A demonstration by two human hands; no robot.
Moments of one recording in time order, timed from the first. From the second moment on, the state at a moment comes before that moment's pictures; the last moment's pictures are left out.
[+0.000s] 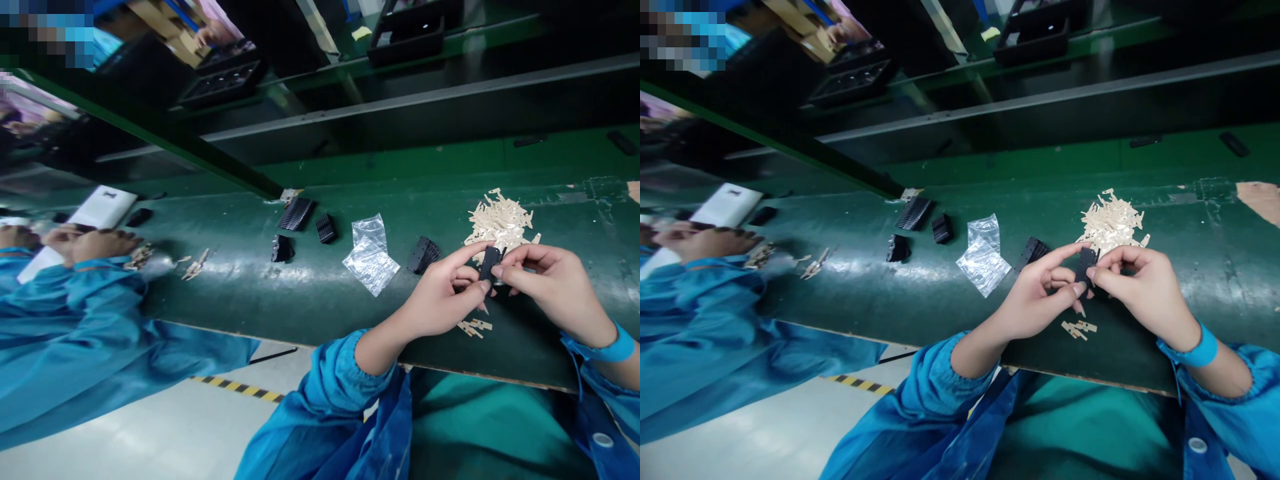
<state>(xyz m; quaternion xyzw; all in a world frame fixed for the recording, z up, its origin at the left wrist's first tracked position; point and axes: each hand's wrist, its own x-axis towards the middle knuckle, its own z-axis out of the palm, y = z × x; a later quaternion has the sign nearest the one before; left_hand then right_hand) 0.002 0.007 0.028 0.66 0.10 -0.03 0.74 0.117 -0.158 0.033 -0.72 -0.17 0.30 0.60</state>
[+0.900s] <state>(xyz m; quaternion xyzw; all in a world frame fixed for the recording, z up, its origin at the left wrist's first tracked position) 0.005 0.008 0.022 0.60 0.09 -0.04 0.79 0.119 -0.161 0.037 -0.70 -0.20 0.32 0.61</state>
